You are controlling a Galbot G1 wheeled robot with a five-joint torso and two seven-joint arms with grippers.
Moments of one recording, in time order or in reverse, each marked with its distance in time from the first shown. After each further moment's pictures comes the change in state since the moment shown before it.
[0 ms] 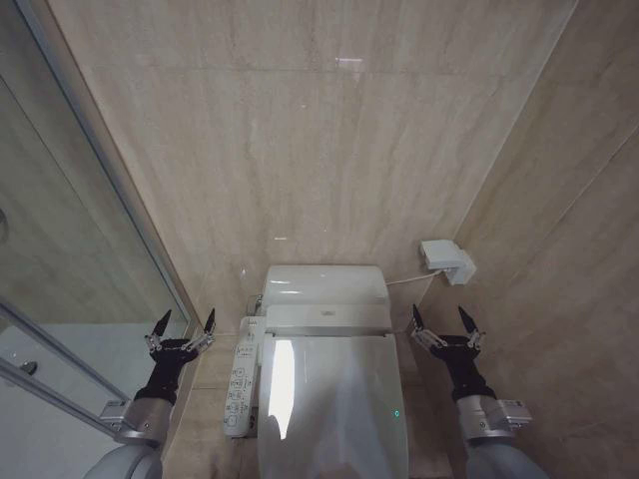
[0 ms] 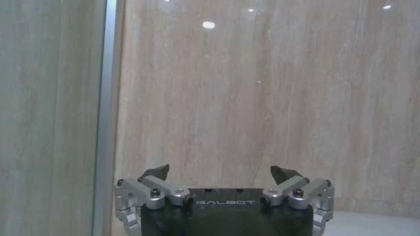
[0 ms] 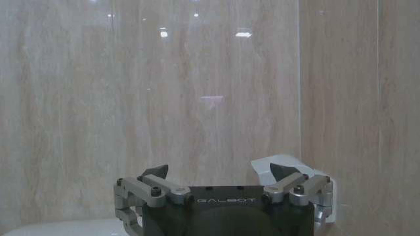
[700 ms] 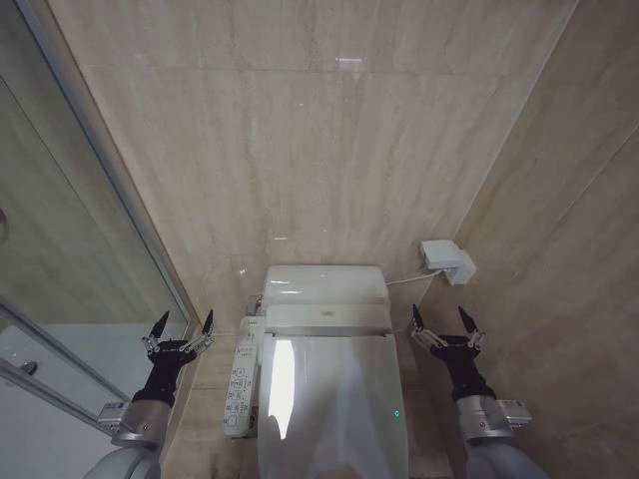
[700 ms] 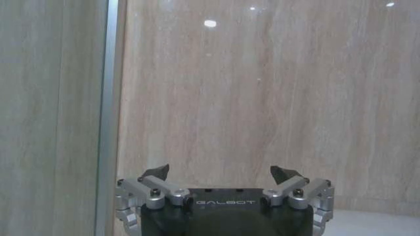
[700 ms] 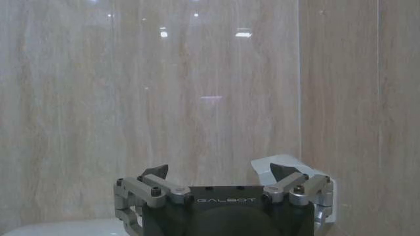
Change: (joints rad) left arm 0.002 -0.001 0.000 -0.001 0.003 0.004 -0.006; right arm 0.000 0.000 0.000 0.000 0.000 0.000 0.000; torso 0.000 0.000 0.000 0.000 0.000
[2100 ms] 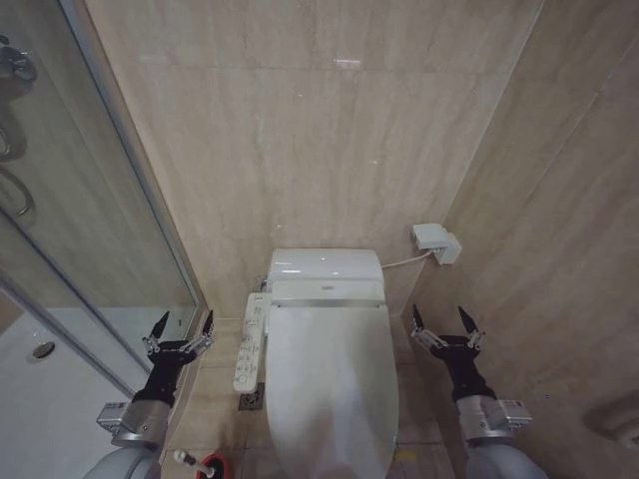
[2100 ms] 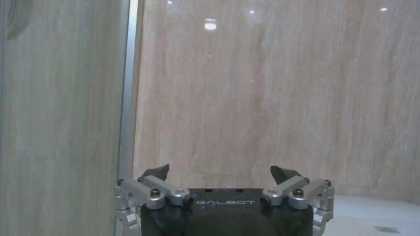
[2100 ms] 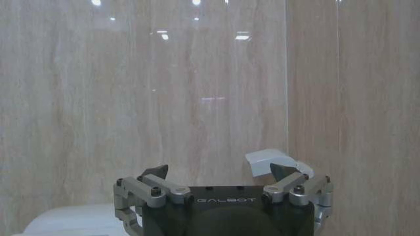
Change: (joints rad) left arm 0.000 0.000 0.000 0.002 0.000 0.000 0.000; right arm -0.001 0.000 0.000 0.000 0.000 0.000 0.000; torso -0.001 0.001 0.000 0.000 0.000
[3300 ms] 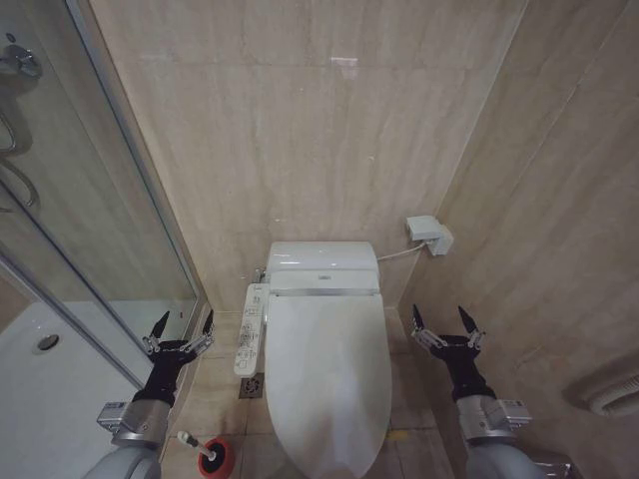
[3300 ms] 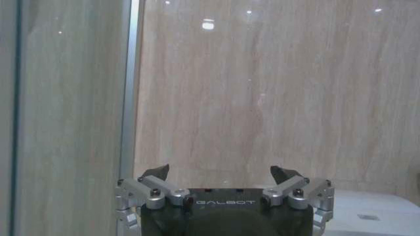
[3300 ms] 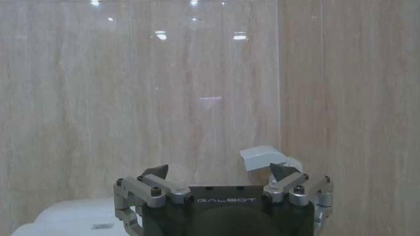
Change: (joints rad) left arm 0.000 0.000 0.000 0.000 0.000 0.000 0.000; right arm 0.001 0.000 0.000 0.000 0.000 0.000 0.000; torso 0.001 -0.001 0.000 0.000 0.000
